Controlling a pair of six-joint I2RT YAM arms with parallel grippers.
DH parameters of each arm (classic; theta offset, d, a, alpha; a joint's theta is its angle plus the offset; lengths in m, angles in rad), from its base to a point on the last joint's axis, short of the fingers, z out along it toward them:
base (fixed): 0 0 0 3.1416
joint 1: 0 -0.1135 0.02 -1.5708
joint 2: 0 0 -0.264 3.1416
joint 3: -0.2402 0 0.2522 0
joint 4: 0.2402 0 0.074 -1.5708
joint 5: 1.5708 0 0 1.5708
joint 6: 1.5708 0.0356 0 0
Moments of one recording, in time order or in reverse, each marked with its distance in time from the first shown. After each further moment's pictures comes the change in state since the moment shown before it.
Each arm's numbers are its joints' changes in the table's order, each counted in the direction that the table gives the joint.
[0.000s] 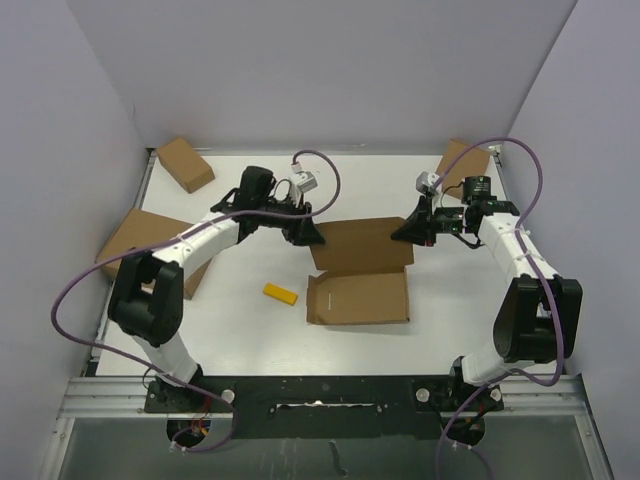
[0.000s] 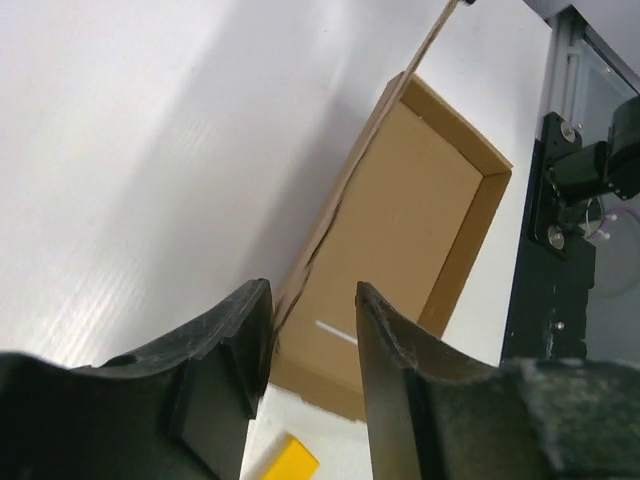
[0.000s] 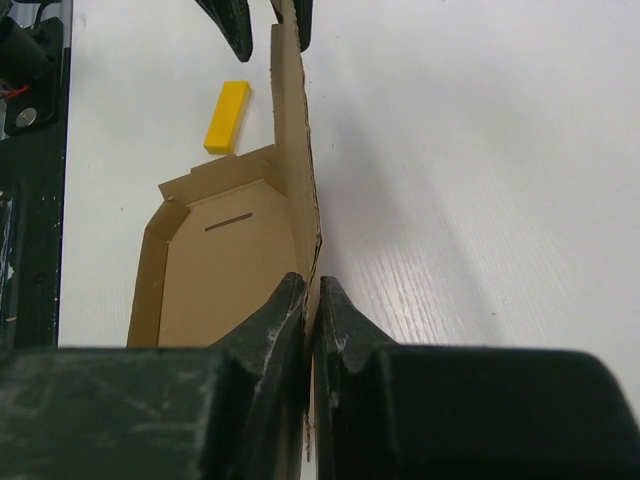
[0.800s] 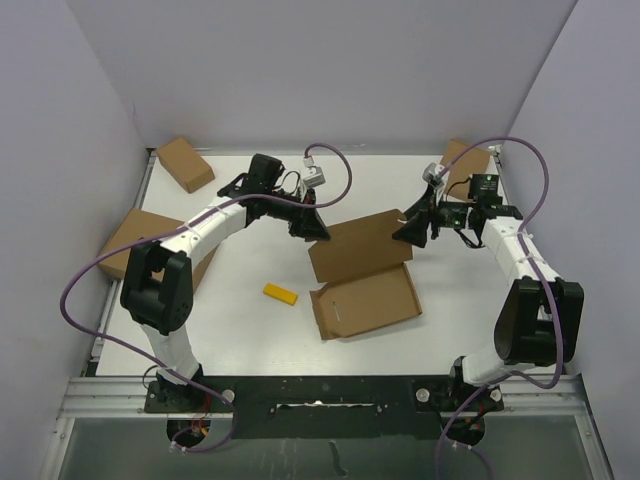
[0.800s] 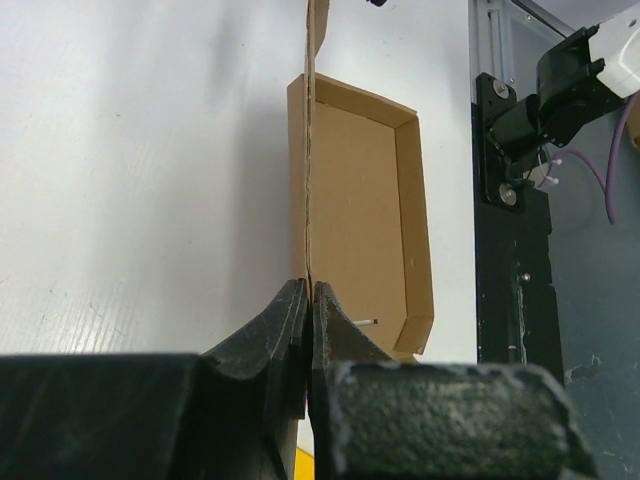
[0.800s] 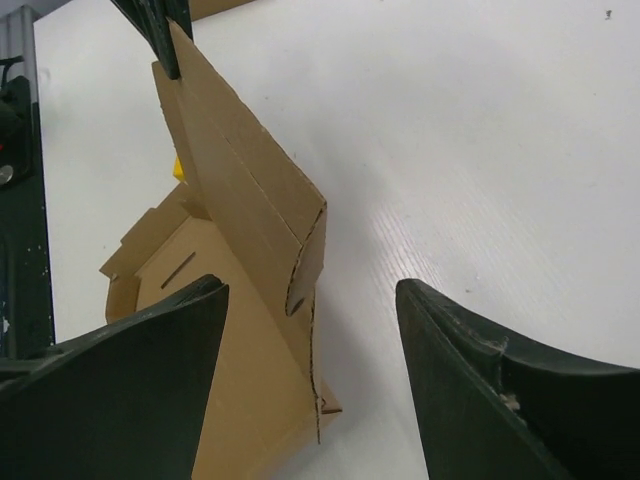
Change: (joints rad) left arm 0.005 -0.051 -0.133 0.166 0.145 0.134; right arm 0.033 0.029 0.047 -0.246 0.061 0.309
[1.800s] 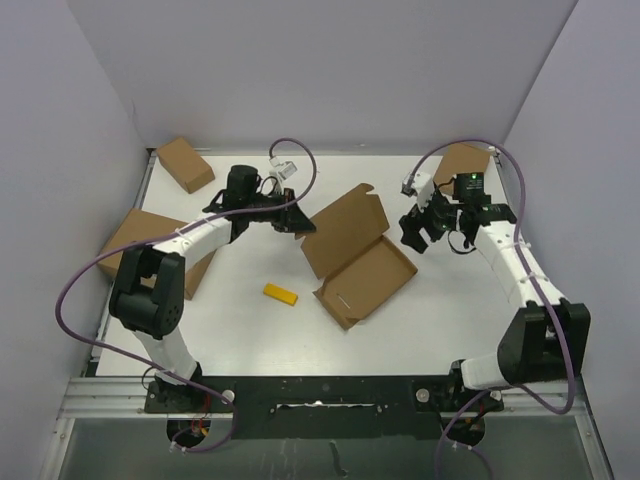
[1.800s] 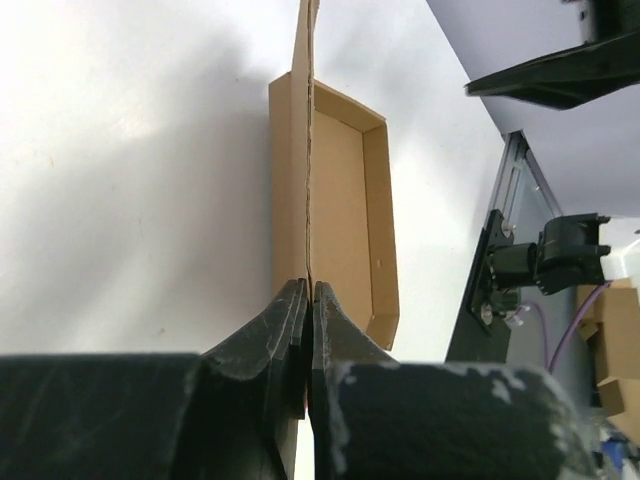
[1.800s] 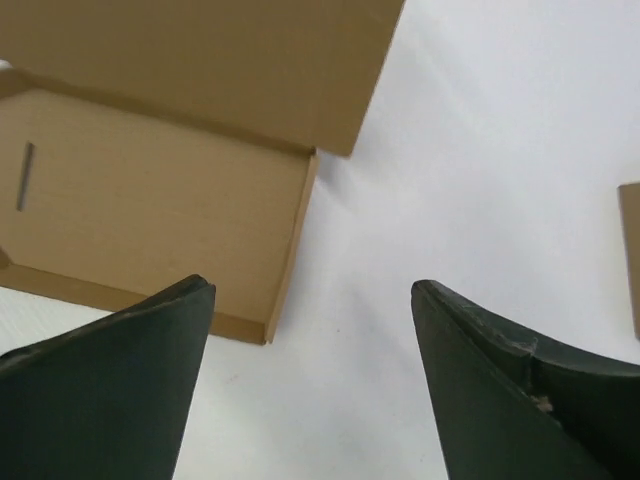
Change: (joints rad) left arm -0.102 0.066 0.288 -0.441 -0.185 -0.595; right arm -0.153 0.048 -0.060 0.224 0.673 -0.166
